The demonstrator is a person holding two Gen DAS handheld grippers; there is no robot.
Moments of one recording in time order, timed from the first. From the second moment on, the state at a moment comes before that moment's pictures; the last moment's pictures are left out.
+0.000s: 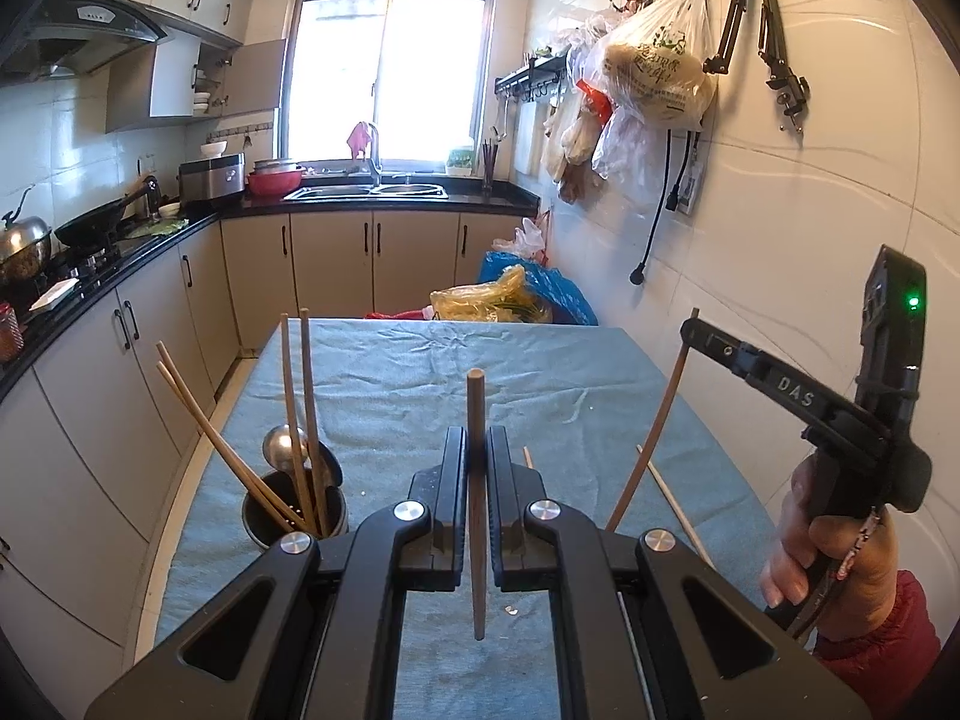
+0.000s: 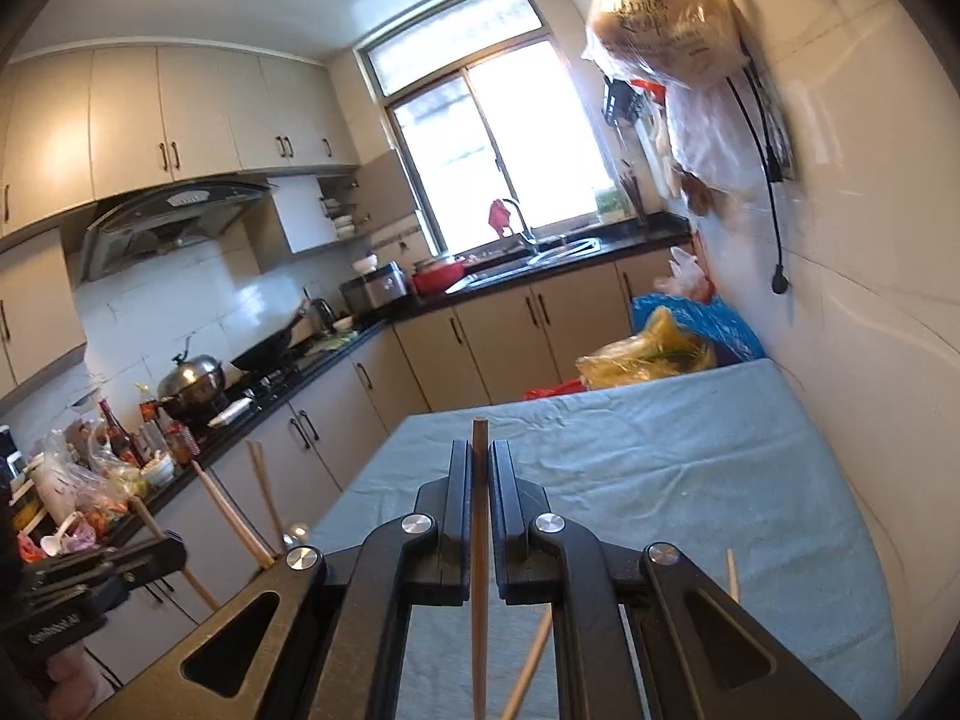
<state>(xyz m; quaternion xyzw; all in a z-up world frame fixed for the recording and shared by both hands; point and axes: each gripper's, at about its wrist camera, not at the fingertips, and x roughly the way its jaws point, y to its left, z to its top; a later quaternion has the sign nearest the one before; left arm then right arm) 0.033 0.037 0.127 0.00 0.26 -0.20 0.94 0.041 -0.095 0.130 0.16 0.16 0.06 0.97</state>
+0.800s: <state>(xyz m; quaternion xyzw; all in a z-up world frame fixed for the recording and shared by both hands) 0.043 0.117 0.204 -0.02 0.18 -0.12 0.97 0.055 0.005 0.211 0.16 0.10 0.17 0.97</state>
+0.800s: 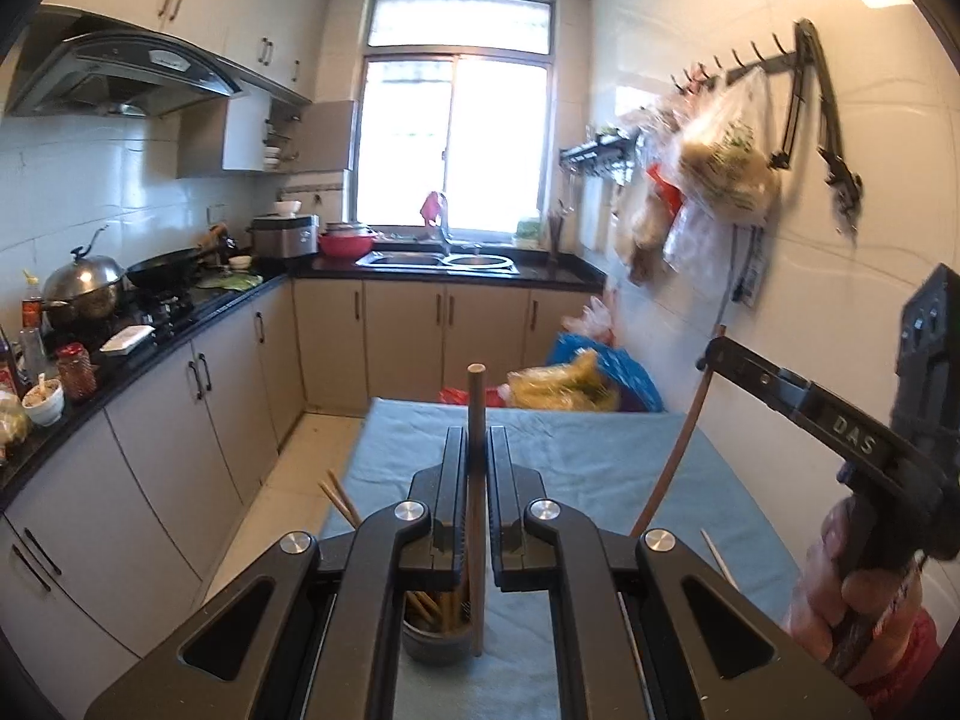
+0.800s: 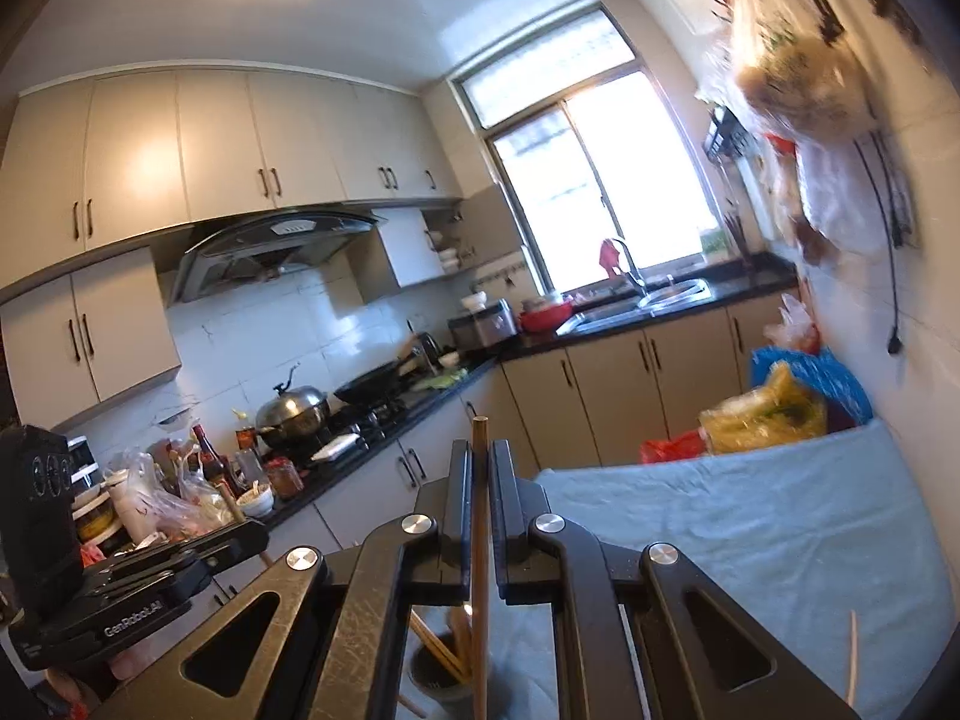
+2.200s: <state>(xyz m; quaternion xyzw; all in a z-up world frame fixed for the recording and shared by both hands) 0.122 0.151 0.135 -0.05 0.27 -0.09 0.96 0.158 0.074 0.143 0.14 0.20 0.19 0.95</state>
